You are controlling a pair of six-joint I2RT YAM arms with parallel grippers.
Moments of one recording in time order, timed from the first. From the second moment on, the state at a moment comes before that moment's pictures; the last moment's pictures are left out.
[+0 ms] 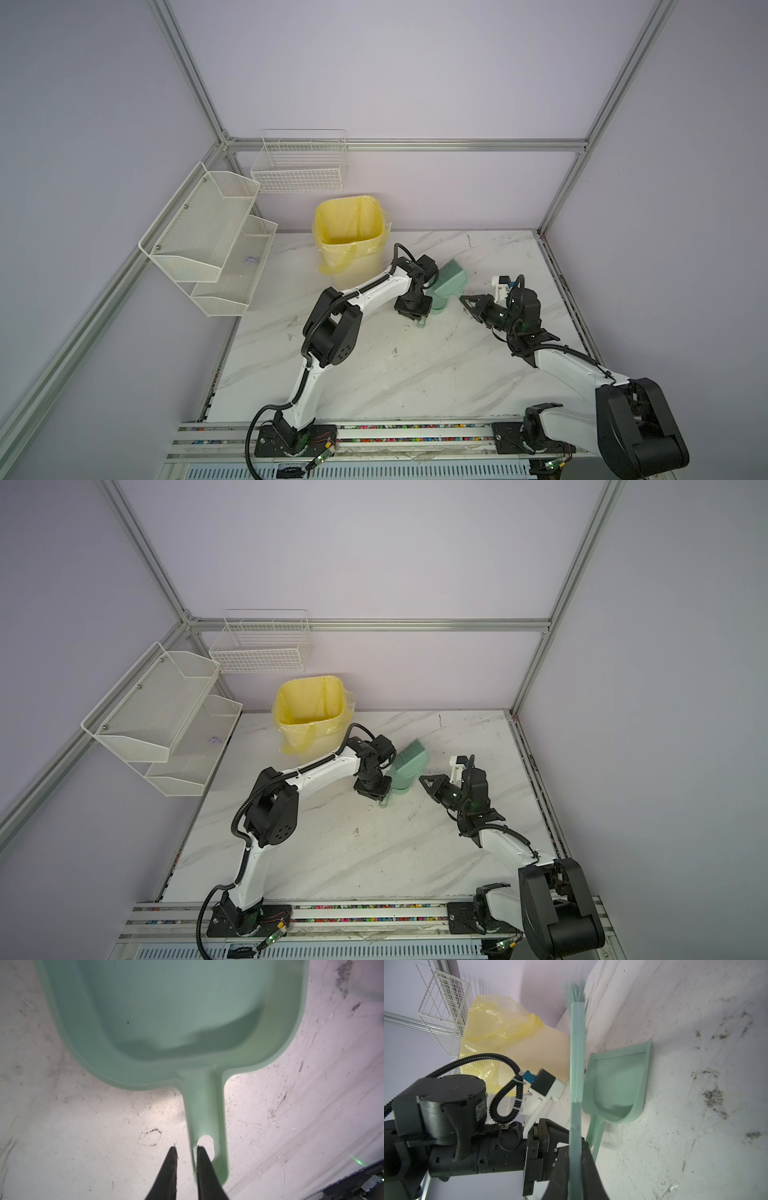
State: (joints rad) left arm -0.73 2.19 1.88 -1.09 0.13 -0.39; right arm 0.21 1.22 0.46 0.37 -0.53 0.99
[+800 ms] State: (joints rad) left arm -0.76 1.96 1.82 -1.12 -0.07 -0.42; right arm 0.28 1.52 0.51 0.50 -0.62 0.99
